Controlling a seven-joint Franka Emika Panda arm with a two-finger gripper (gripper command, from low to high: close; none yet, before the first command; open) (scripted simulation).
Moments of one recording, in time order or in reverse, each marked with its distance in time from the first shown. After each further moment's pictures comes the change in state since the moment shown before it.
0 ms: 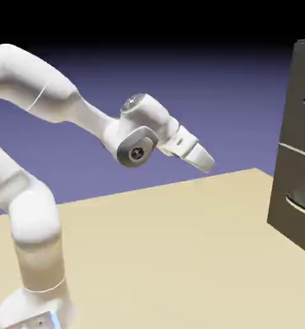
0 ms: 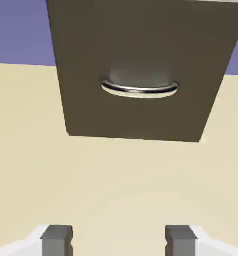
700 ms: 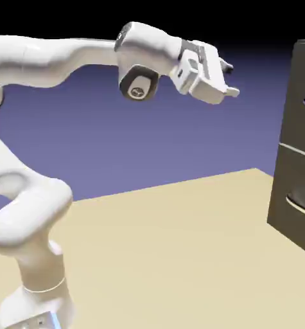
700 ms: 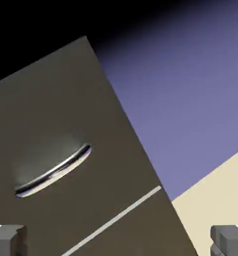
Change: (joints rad) arm -0.761 -0.161 0.568 0.464 0.908 -0.135 0.015
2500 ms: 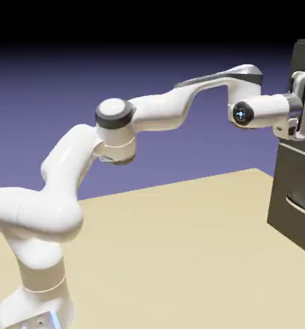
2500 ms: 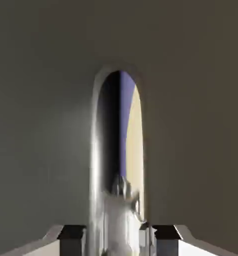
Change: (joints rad) arm -1.481 -0.346 1.056 0.986 1.619 -0.208 0.109
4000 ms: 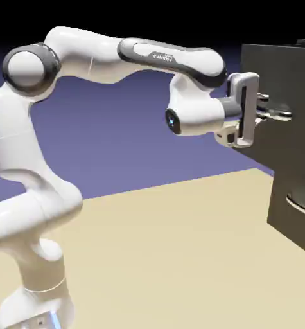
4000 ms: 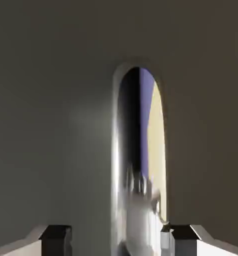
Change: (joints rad) arm 1.213 0.864 -0.677 -0.672 0.292 0.107 -1.209
